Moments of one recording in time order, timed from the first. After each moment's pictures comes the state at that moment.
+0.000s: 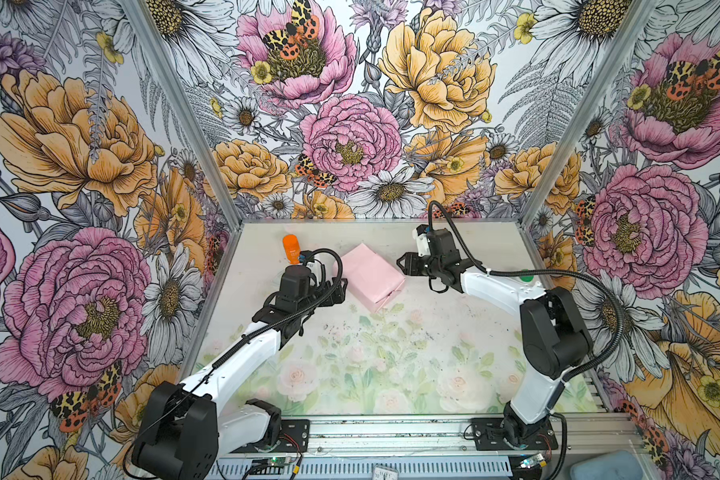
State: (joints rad) left arm -0.35 1.19 0.71 -0.07 0.13 -0.48; right arm 0.42 1.84 1.26 -0.17 -0.27 0.39
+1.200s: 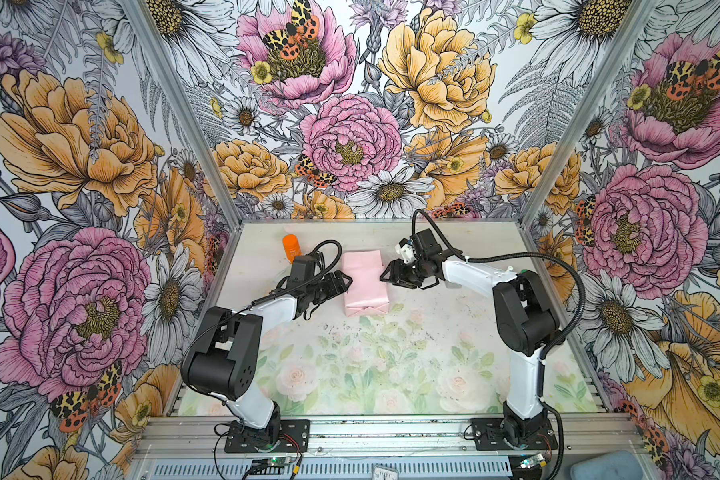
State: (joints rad) left arm -0.25 1.64 0.83 0.09 0.40 -0.66; right arm 0.43 2.03 1.48 -0.44 -0.56 0.53
